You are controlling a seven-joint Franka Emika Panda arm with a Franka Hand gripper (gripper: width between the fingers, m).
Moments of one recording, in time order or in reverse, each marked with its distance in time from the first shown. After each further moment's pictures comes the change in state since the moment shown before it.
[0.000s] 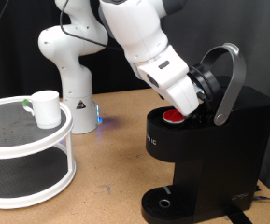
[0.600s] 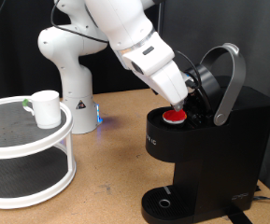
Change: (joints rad) arm -0.027 -0.044 -0.026 0.001 0.008 0.028 -0.024
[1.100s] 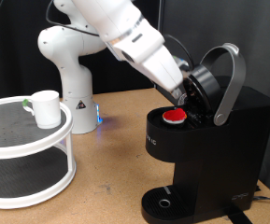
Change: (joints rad) arm -0.008 -0.043 -0.031 0.001 0.092 -0.026 -0.060
